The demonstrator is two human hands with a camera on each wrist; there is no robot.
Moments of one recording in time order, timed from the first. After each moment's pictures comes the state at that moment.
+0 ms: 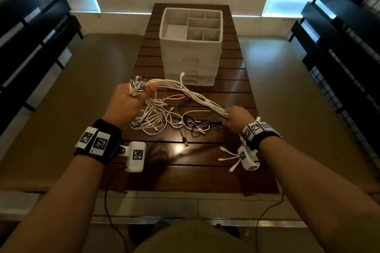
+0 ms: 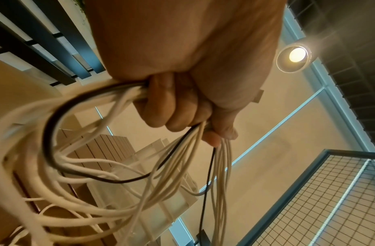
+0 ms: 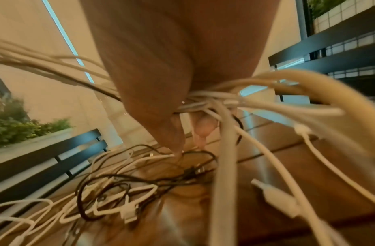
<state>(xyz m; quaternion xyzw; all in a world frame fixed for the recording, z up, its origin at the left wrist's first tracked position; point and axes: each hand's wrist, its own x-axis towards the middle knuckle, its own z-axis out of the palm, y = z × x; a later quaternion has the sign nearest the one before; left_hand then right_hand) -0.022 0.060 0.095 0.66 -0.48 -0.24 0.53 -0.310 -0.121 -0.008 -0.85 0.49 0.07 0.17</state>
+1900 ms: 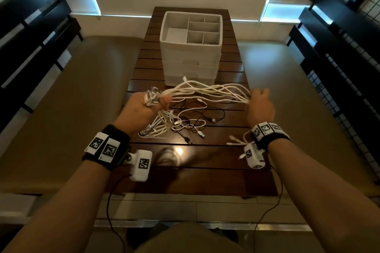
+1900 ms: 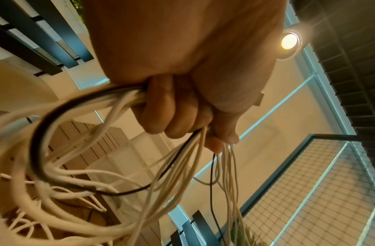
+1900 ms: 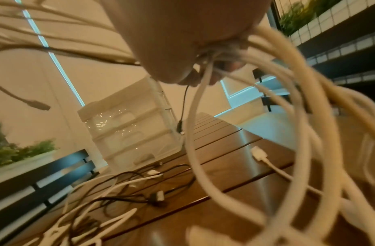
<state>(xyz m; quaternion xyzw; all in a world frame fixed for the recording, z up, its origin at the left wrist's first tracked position) -0.042 0.062 0.090 0.65 -0.54 -0.27 0.45 -0.340 -0.135 0.014 -0.76 0.63 -0.14 0.03</state>
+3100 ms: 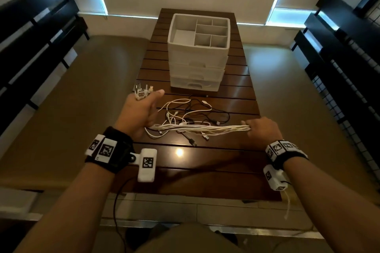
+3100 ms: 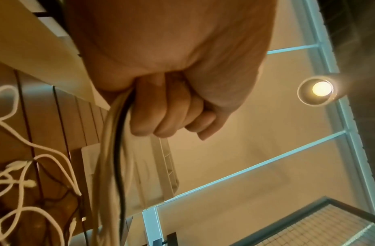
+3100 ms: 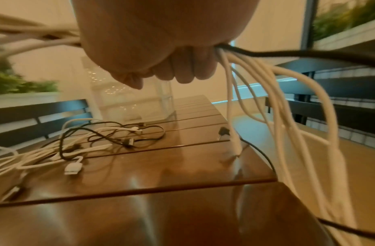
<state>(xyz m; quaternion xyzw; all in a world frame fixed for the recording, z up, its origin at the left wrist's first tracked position) -0.034 0.068 0.091 0.58 -0.28 -0.44 0.62 -0.367 -0.109 0.001 -0.86 0.50 0.05 0.03</state>
